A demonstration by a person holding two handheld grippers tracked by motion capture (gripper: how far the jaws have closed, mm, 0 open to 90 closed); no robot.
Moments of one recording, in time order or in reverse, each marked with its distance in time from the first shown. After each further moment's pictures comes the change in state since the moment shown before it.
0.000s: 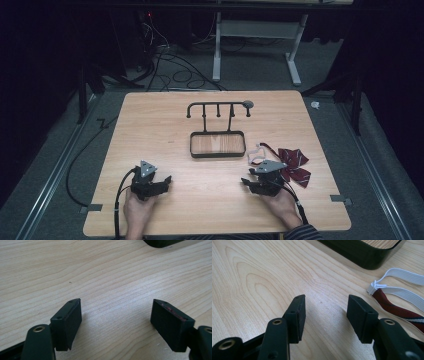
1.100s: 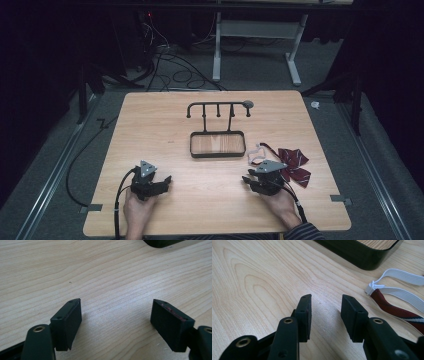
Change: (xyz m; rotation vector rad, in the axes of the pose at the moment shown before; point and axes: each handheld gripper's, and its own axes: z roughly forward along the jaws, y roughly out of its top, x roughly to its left) left arm 0.000 0.000 0.000 -0.001 0.001 -0.001; right arm 0.001 0.000 0.000 -0.004 -0.013 0.007
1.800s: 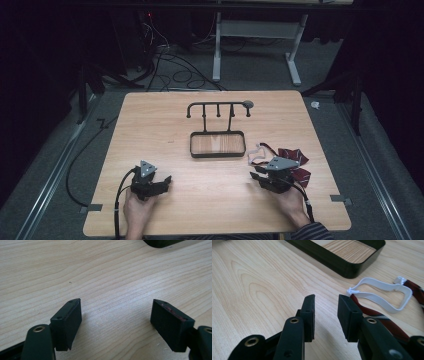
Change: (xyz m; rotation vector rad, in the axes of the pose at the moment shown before) left arm 0.000 0.000 0.000 0.001 -0.001 0.000; right arm -0.014 0.004 -0.029 -0.053 -0.010 0.005
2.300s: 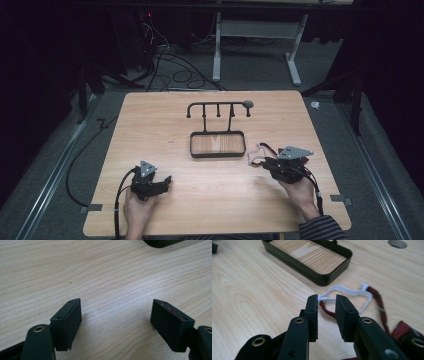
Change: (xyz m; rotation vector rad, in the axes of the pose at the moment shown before) left arm 0.000 0.000 0.000 0.000 0.000 0.000; right arm -0.031 0.015 -0.023 -0.013 -0.050 0.031
